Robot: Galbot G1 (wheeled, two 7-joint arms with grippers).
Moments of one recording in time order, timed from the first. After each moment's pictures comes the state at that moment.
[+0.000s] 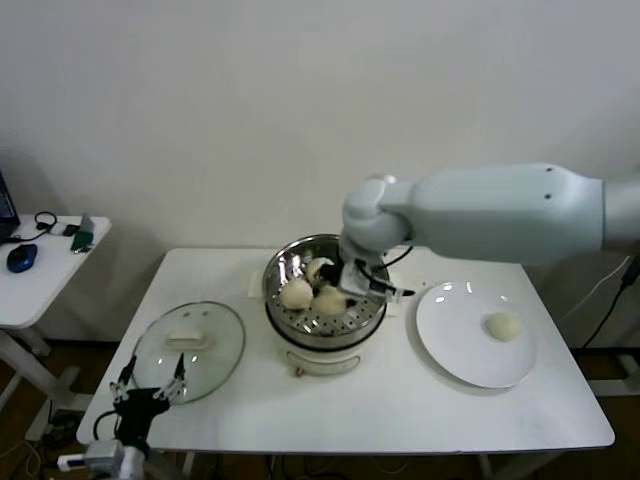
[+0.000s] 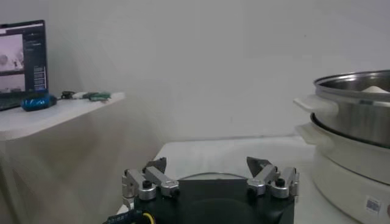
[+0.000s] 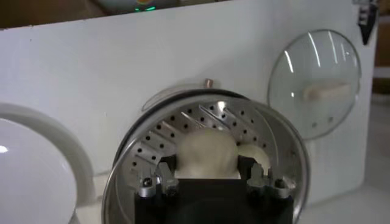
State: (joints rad) left arm 1.65 -1.49 -0.79 -2.02 -0.10 0.07 0.07; right arm 0.81 1.15 -1.60 1.61 -0.01 0.19 -0.86
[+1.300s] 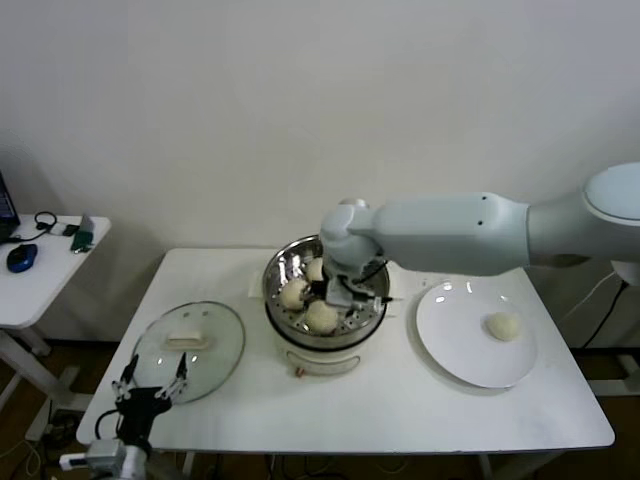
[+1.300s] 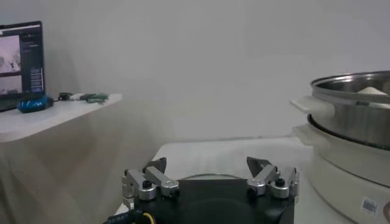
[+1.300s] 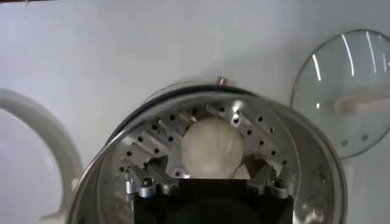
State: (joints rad) left arm 1.65 -1.49 -0.78 -2.02 -0.10 0.07 0.07; right arm 0.75 1.23 -1.57 1.42 -0.01 0.26 -0.94
